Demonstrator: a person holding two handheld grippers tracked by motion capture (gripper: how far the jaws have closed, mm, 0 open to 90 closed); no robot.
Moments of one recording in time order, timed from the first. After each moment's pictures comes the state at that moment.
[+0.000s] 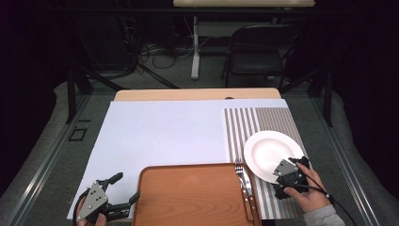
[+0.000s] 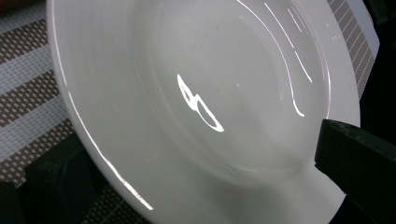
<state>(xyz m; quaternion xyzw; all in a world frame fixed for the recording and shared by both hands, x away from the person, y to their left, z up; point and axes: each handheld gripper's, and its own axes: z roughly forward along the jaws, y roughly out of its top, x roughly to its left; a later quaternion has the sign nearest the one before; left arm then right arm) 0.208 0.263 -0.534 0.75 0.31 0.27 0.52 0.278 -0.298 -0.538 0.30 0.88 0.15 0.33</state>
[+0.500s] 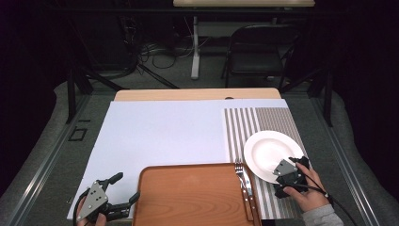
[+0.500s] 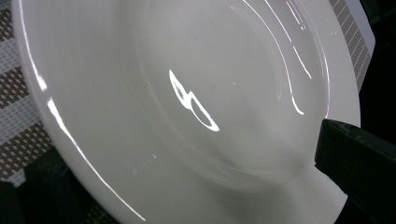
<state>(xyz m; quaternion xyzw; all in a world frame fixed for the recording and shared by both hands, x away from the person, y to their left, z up) 0.208 0.262 -0.534 0.75 0.31 0.27 0.52 0.281 -0.300 -0.544 0.30 0.88 0.14 0.34</state>
